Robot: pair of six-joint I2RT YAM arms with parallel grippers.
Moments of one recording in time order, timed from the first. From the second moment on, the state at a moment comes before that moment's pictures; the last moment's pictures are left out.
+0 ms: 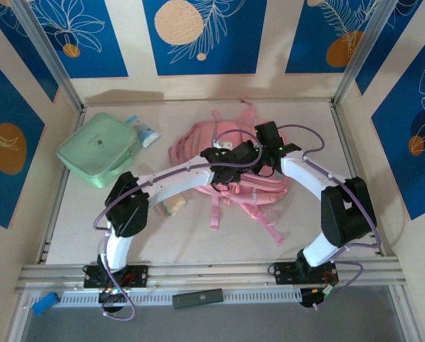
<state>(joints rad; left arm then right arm) -0.99 2.01 1.75 -0.92 -0.46 -0.93 0.38 1.58 1.08 -0.36 -0.39 1.14</state>
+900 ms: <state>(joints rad) -0.84 1.68 1.29 -0.57 -0.15 -0.40 0.37 1.58 1.09 -0.38 -0.39 1.11</state>
